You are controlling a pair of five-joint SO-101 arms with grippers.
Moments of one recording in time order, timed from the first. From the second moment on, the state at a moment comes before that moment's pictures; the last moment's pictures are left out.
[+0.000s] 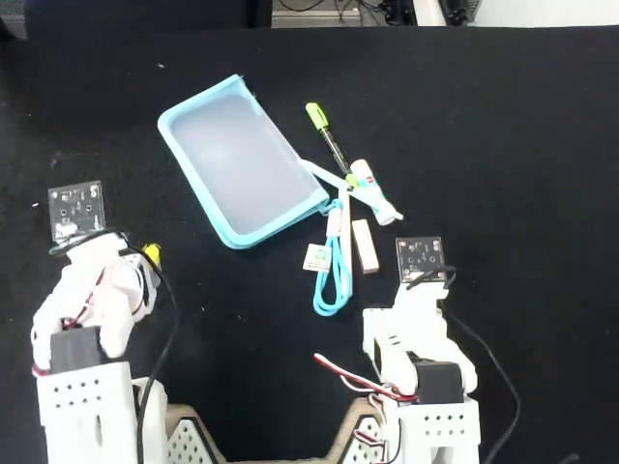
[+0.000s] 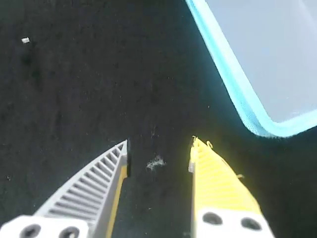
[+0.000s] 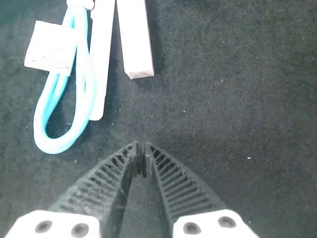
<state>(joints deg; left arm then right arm) -16.7 -75.9 68.8 59.5 -1.9 -1.6 -103.1 96.7 73.6 -3.3</state>
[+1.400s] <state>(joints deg) -5.2 -40.0 52.4 56.8 8.3 -1.6 -103.1 96.7 73.6 -3.3</state>
